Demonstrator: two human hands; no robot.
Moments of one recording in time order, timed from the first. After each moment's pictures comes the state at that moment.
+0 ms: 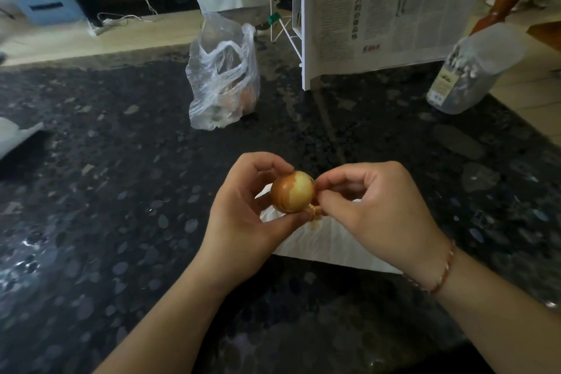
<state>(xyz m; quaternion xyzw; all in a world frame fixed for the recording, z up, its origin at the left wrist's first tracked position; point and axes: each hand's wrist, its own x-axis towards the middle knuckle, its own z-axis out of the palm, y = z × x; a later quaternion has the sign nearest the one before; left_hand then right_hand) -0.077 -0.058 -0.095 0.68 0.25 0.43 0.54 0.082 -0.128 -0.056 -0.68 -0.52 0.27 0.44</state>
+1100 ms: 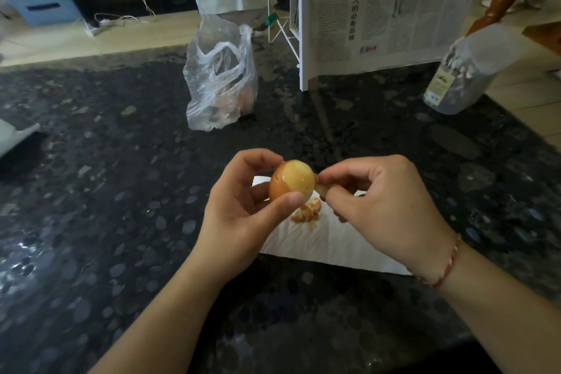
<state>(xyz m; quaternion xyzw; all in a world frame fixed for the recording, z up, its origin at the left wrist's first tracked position) -0.078 -0.056 -0.091 0.62 0.24 0.44 0.61 0.088 -0.127 -0.051 -0.68 -0.56 0.22 0.42</state>
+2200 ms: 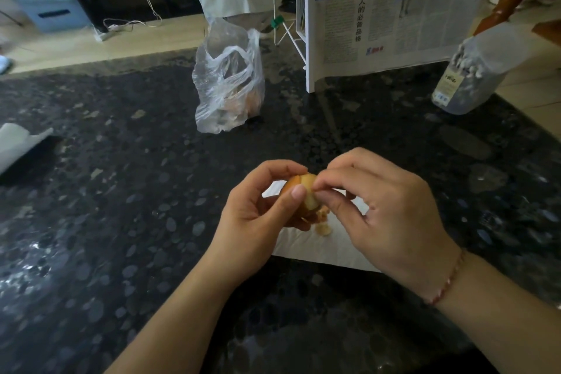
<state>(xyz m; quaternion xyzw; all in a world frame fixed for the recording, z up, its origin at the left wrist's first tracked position) -0.079 -0.056 -0.092 0.63 0.25 0.38 0.63 0.085 -0.129 -0.061 -0.61 -0.71 -0.02 0.36</state>
